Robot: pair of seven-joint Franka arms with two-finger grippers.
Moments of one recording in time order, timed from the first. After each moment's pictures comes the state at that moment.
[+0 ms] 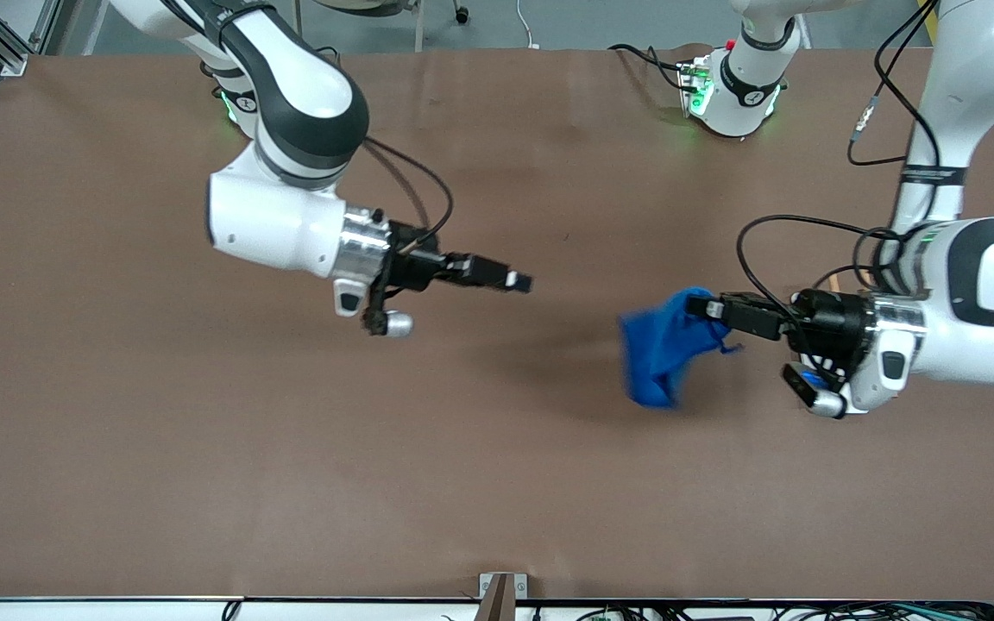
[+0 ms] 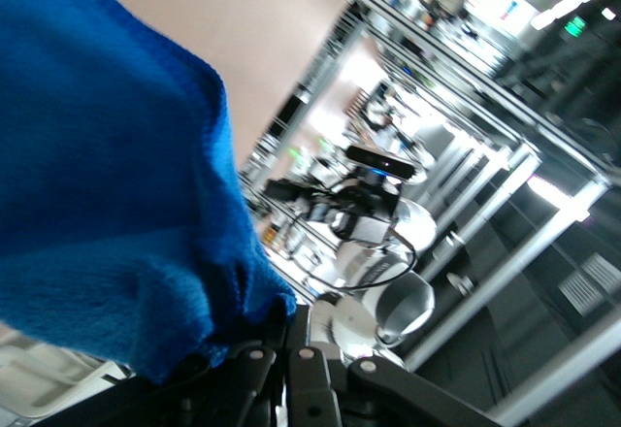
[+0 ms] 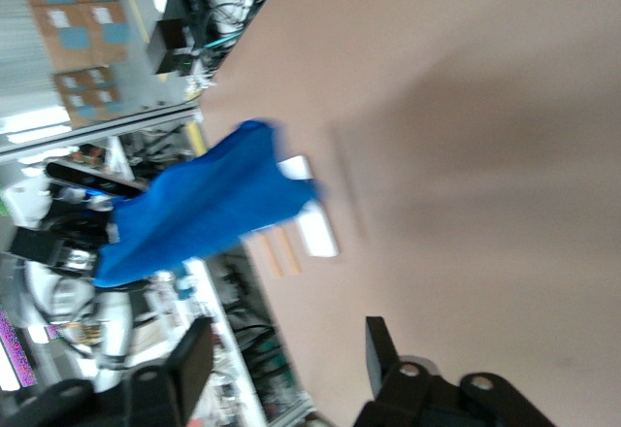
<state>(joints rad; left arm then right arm) 0.11 0.50 -0.13 -1.45 -1.27 1.49 -0.25 0.13 0.40 0.47 -1.60 0.87 2.33 0.30</state>
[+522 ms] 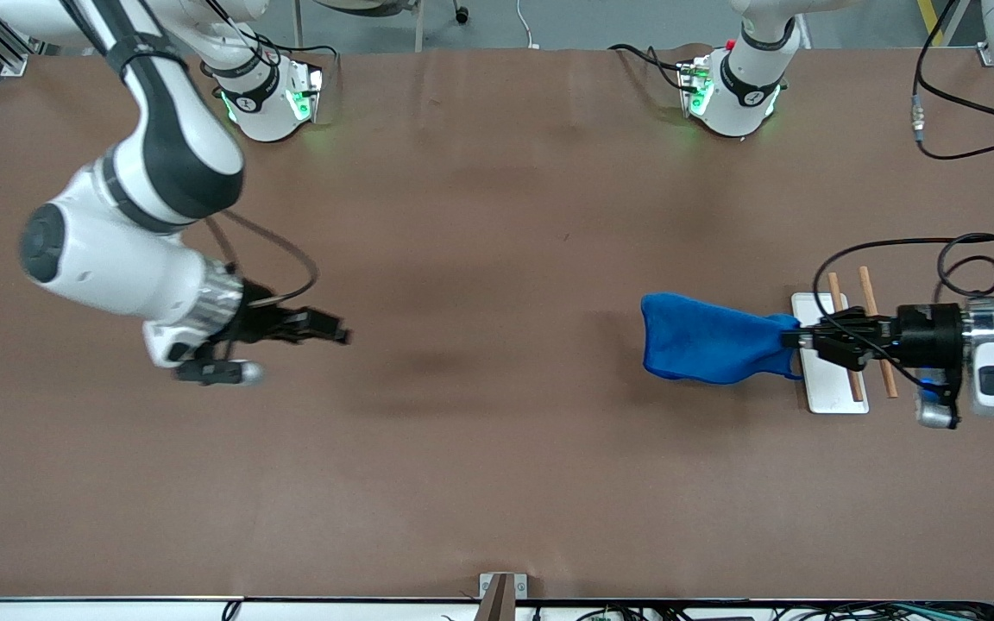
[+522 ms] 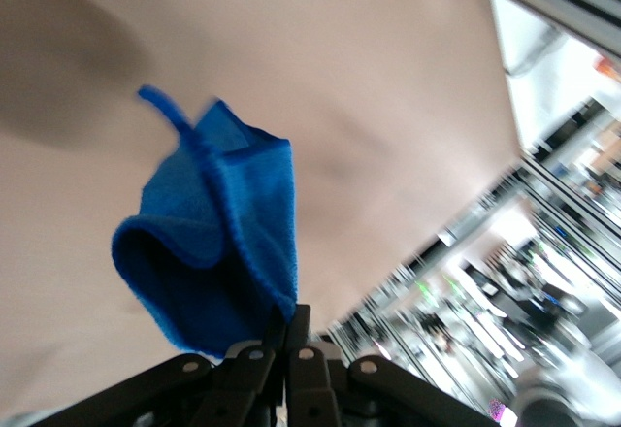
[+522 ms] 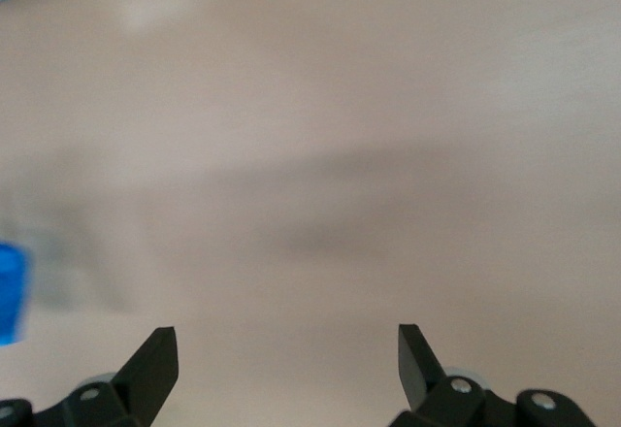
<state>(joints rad) 0.12 0.49 0.05 -1.38 -0.82 1.49 -0.38 -0.08 0.33 0.34 -1.62 0.18 2.00 0.31</state>
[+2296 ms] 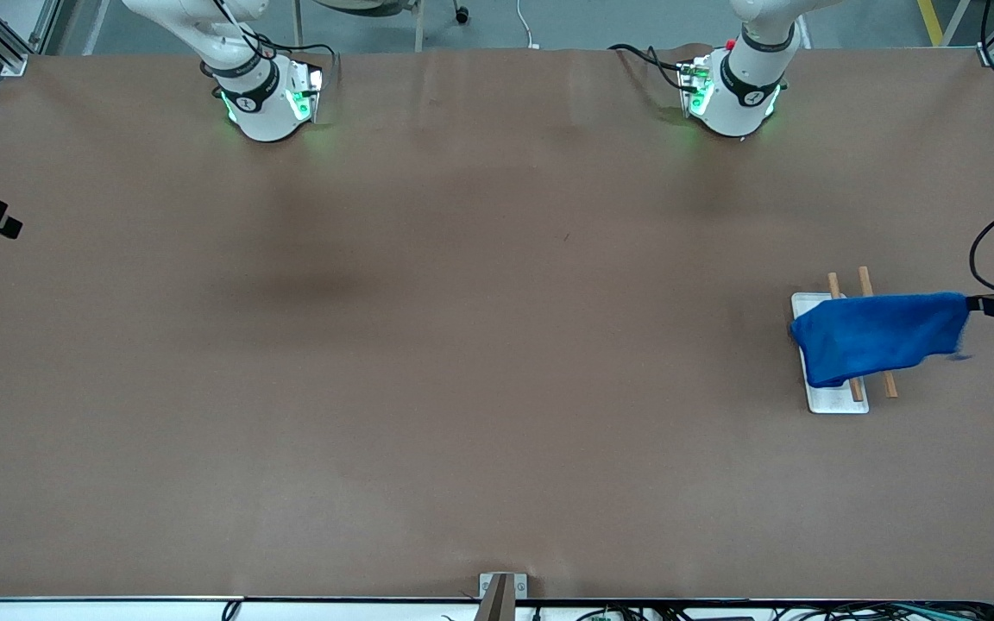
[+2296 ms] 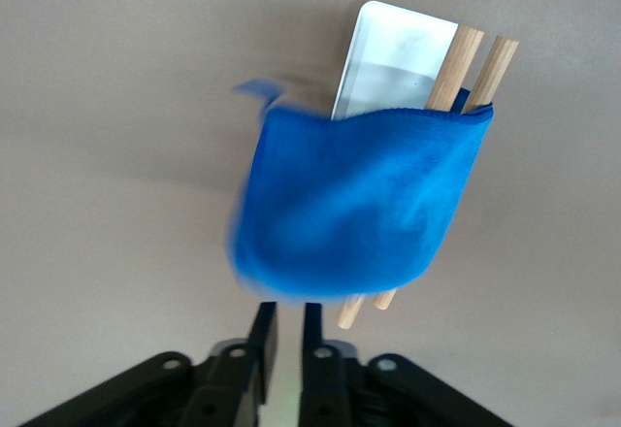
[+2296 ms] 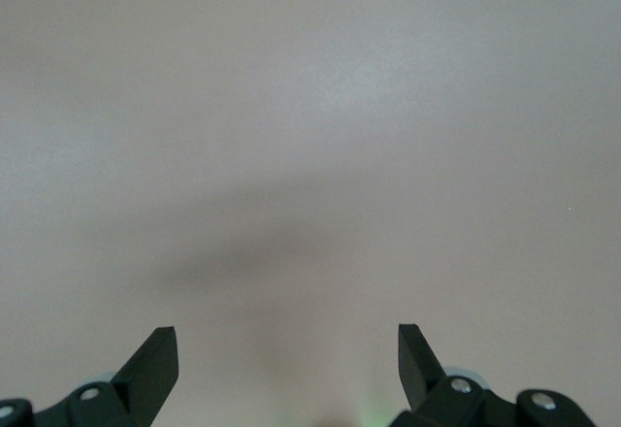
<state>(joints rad) 0.31 0.51 0.07 -1.37 -0.08 1.52 0.19 -0.07 0.06 -0.06 -1.42 0.01 1.43 0.06</state>
